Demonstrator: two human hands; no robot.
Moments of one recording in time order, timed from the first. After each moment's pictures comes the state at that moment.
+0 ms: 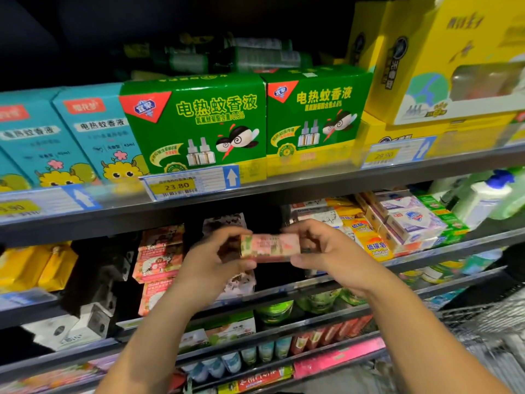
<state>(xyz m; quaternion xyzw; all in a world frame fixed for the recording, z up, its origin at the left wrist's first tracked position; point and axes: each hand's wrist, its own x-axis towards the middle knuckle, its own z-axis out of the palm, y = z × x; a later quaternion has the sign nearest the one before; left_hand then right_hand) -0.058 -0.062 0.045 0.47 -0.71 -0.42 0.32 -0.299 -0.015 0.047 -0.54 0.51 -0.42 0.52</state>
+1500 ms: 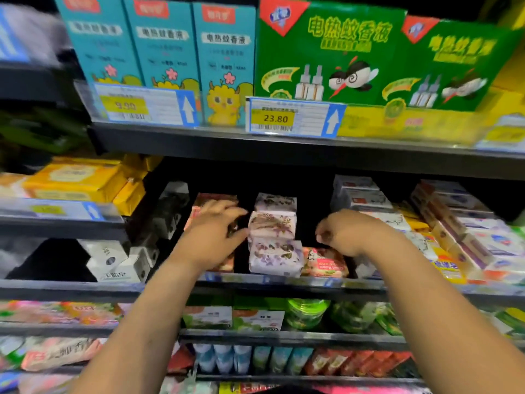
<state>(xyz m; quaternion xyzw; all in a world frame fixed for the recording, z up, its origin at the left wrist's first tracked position) 0.029 -0.099 -0.026 0.55 -0.80 -0.08 0.22 -0.247 -0.099 0.028 -0.77 0.62 0.14 0.07</state>
